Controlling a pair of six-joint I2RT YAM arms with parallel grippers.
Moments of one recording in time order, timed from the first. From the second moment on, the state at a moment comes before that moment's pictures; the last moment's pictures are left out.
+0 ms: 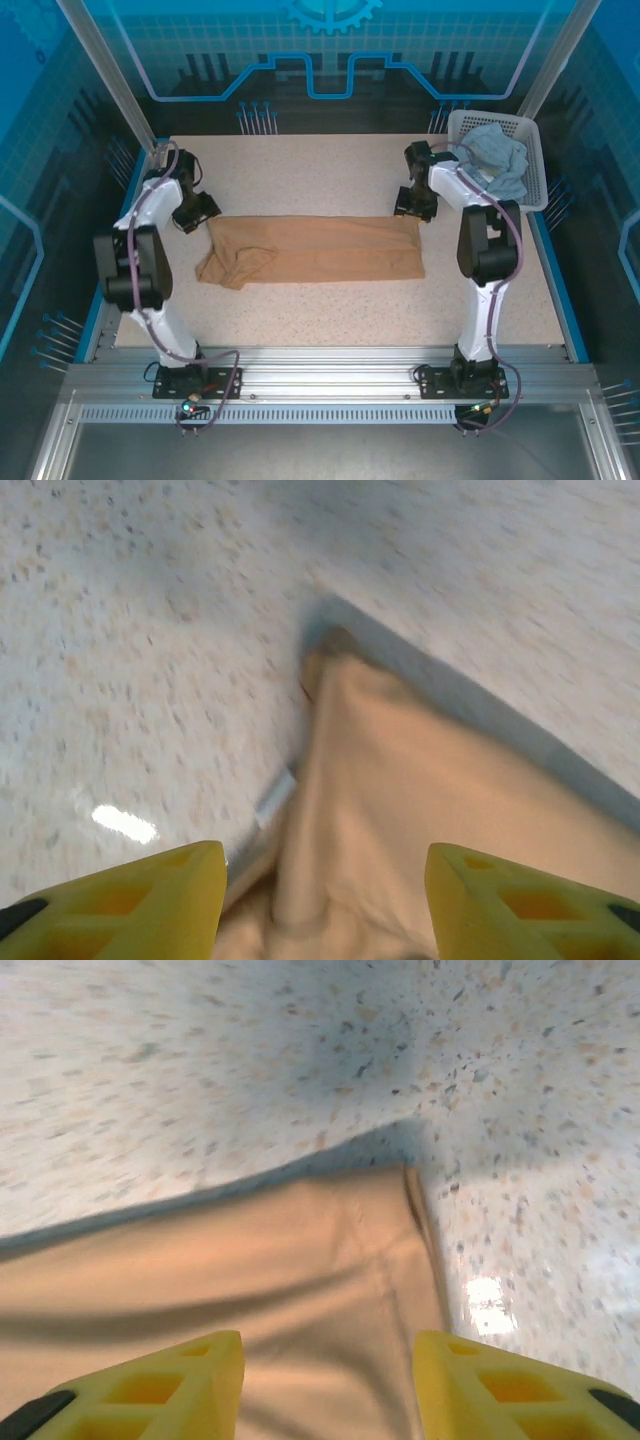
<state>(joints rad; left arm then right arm) 0.13 1.77 1.37 -0.86 0.04 -0.52 0.17 2.05 1.67 -1.01 -0.02 0.44</state>
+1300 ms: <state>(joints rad) -0.10 1.61 1.07 -0.78 0.32 -0.54 0.37 1.65 1.36 -0.89 -0.21 0.52</state>
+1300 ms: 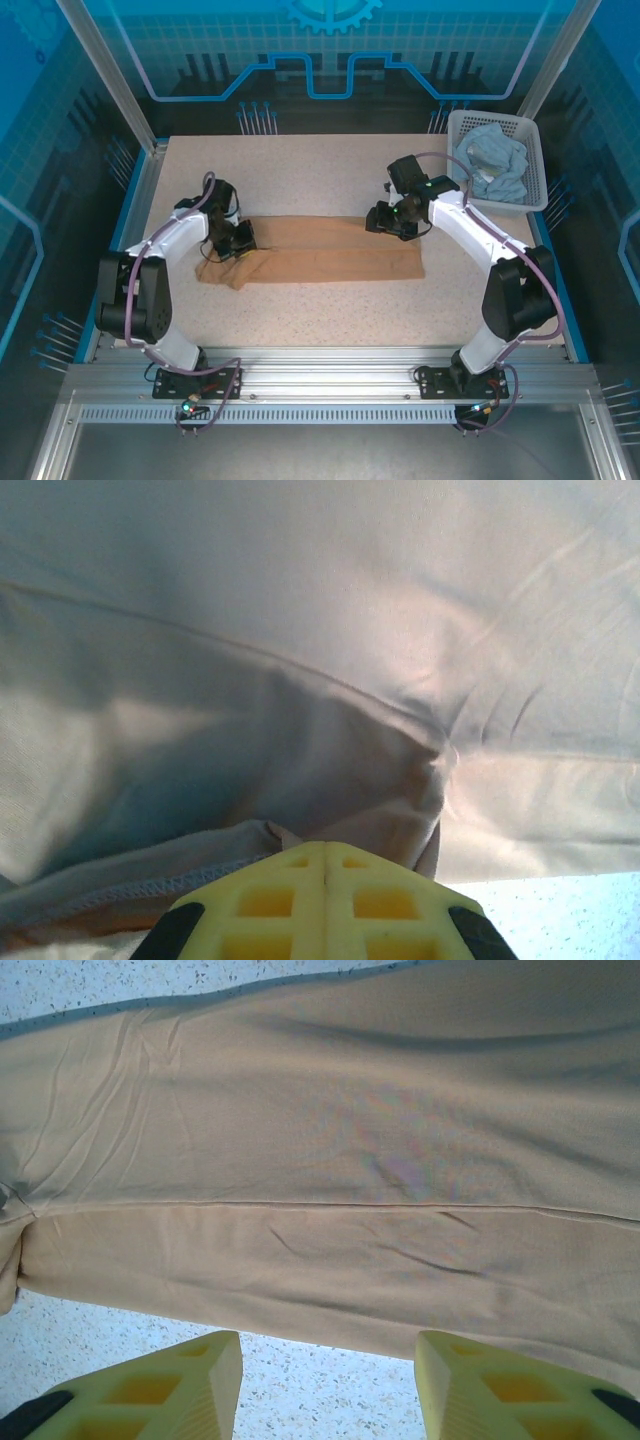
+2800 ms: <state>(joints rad) -0.31 1.67 1.01 -0.79 0.32 -0.90 0.36 1.63 1.26 -0.88 -0.22 0.52</state>
